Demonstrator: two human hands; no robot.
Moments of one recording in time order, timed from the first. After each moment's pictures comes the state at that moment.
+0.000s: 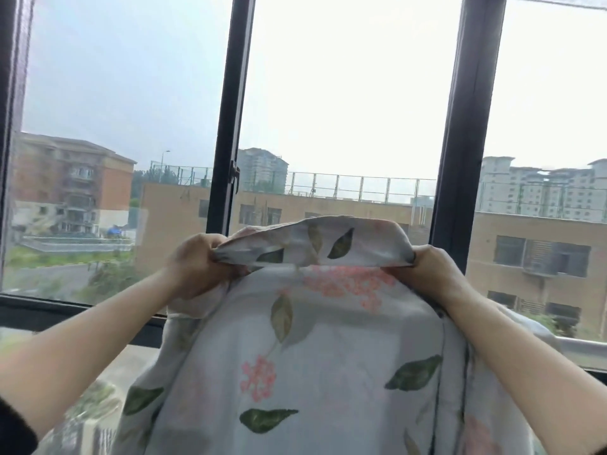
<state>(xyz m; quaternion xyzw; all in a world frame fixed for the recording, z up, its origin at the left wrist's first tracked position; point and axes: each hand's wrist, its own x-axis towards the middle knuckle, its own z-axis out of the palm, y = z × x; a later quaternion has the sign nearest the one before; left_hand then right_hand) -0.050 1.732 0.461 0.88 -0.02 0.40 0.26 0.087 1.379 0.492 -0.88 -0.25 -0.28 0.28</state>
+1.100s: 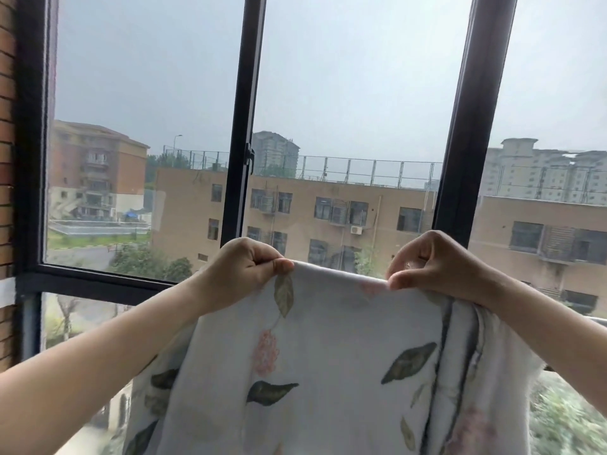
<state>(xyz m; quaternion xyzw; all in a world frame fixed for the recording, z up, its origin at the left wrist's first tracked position) -0.124 1.651 0.428 0.87 -0.18 0.37 0.28 -0.009 1.352 0.485 -0.78 -0.54 -0.14 0.29</state>
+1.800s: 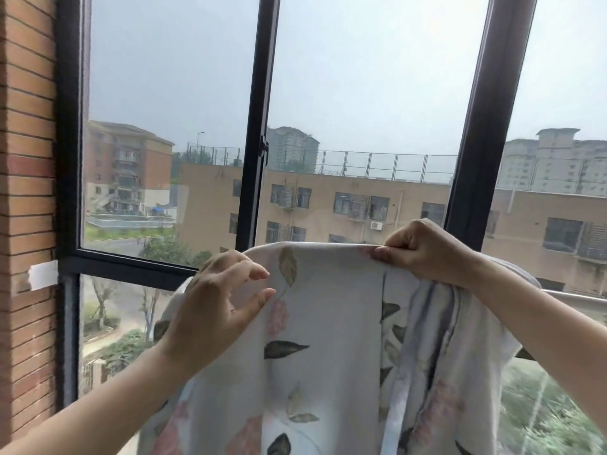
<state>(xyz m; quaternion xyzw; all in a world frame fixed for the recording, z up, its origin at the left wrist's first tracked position) -0.194 1.618 0.364 0.83 -0.05 0.53 0.16 -0.008 1.359 0.475 -0.78 -0.55 -0.20 0.21</state>
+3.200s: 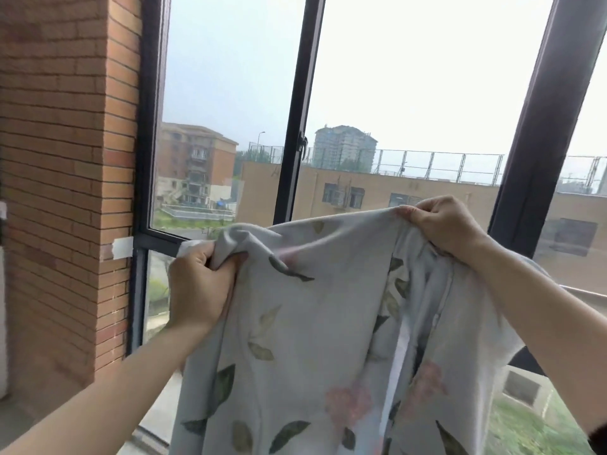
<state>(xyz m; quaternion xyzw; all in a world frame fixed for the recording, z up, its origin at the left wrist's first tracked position) -0.205 1.592 0.349 0.67 0.21 0.65 0.28 0.027 1.357 0.484 -0.79 -0.42 -0.22 0.40</state>
